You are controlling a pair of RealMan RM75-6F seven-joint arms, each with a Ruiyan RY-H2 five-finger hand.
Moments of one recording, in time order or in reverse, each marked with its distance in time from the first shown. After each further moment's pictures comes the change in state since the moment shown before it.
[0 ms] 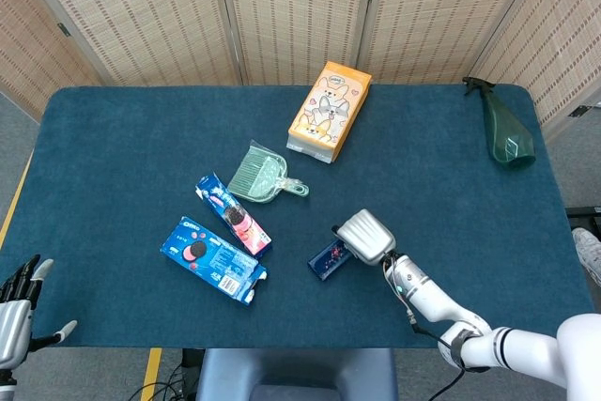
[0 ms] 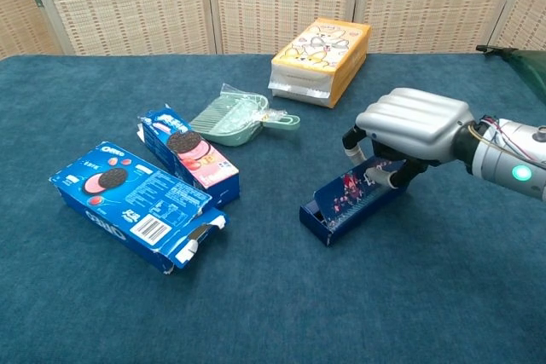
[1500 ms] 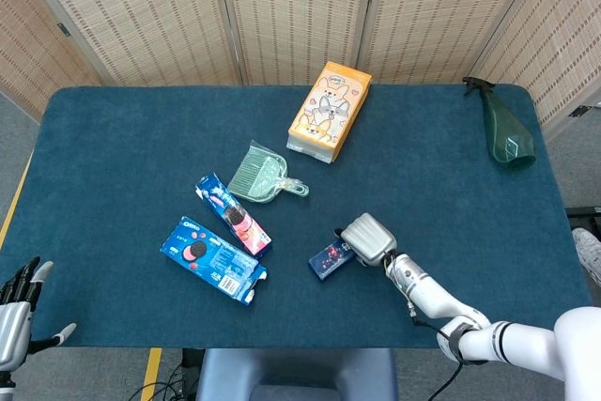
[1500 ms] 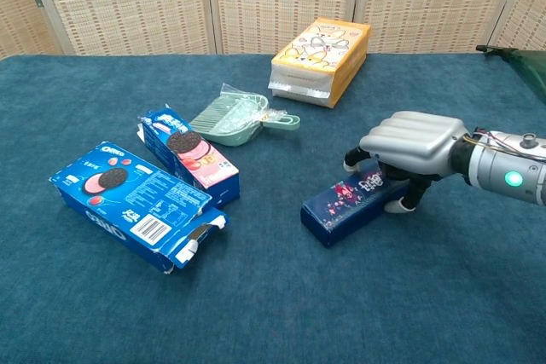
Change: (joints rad) left arm 0.004 0.018 0.006 -0.030 -0.008 -0.012 0.017; right arm 0.041 0.019 -0.019 -0.005 0.117 -0.127 -0.029
